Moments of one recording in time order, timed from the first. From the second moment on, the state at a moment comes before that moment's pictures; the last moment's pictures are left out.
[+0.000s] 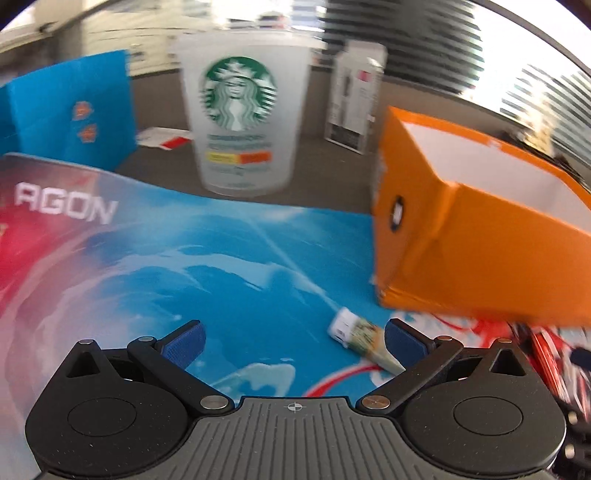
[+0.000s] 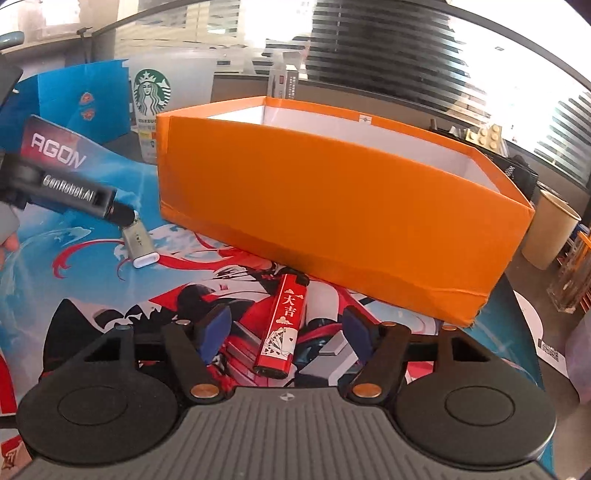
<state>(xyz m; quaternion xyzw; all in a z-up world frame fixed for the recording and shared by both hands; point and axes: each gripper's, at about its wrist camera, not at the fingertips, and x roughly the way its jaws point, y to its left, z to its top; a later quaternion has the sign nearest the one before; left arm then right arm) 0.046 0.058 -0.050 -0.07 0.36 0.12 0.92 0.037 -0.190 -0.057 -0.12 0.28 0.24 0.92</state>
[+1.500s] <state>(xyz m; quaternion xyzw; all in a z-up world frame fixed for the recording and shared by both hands) -0.003 0.053 -0.052 -0.04 0.33 -0.01 0.94 0.031 -0.202 -0.048 -0.08 0.28 0.23 0.93</state>
